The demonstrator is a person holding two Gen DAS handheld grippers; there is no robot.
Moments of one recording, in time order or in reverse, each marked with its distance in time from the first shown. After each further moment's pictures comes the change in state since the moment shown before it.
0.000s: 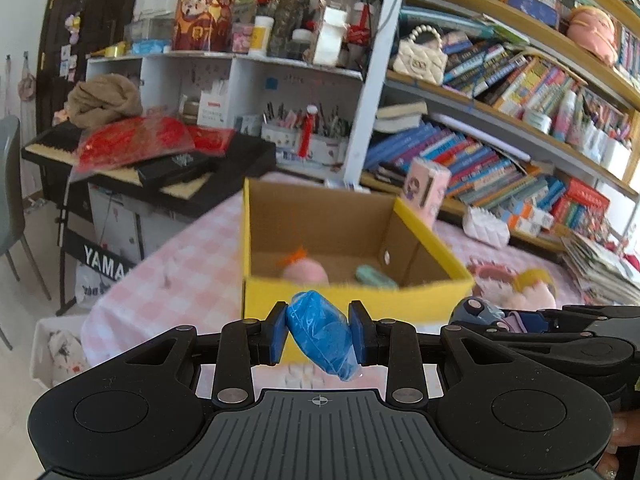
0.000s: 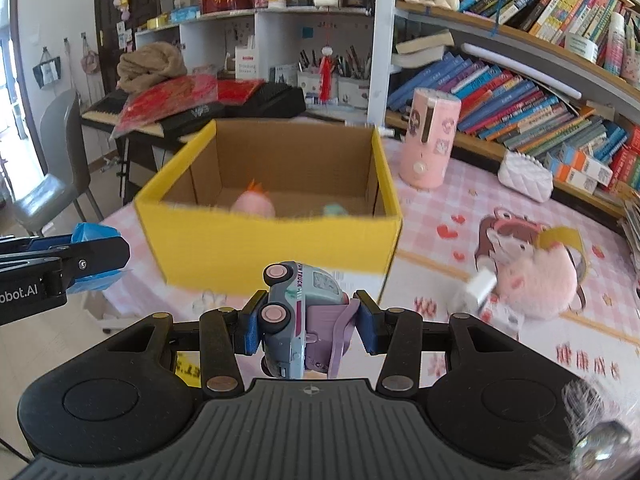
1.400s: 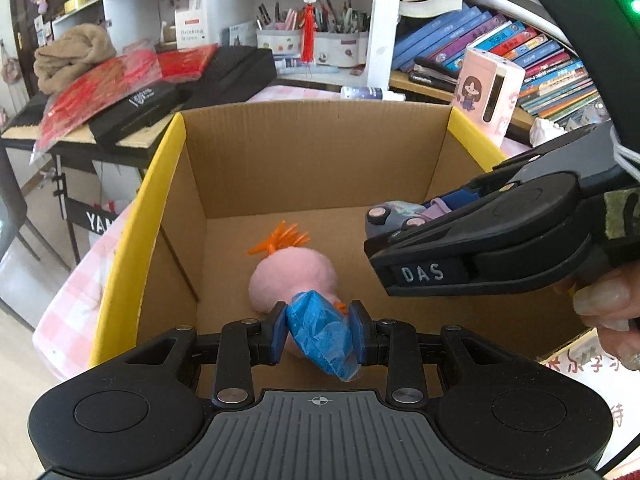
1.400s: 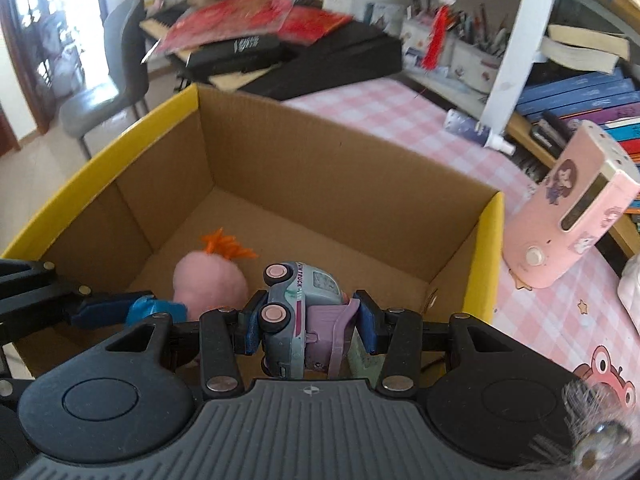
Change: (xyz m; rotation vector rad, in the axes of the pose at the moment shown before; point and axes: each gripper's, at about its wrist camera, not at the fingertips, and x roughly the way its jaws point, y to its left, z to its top) left arm 0.178 -0.035 0.024 0.083 0.320 0.134; right arm 0.205 -0.019 0.106 -0.307 0.277 0.243
